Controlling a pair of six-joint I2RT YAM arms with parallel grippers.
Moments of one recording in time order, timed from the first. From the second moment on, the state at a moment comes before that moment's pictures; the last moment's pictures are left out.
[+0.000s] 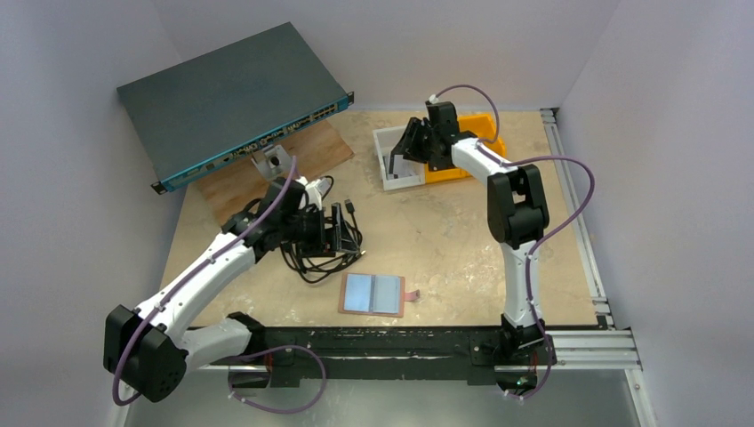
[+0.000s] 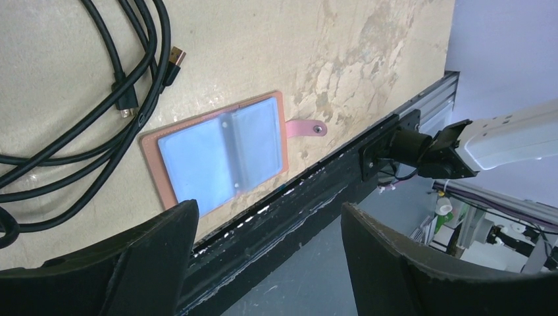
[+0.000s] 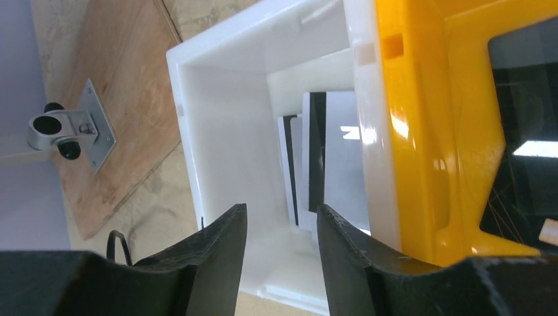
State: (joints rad) left arm -0.49 1.11 0.86 -0.62 0.47 -0.64; right arm 0.32 2.22 1.75 -0.23 -0.28 0.65
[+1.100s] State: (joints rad) left arm -1.17 1.72 1.14 -0.68 -0.15 -0.62; right arm 0.32 1.26 0.75 -0.24 -0.15 0.69
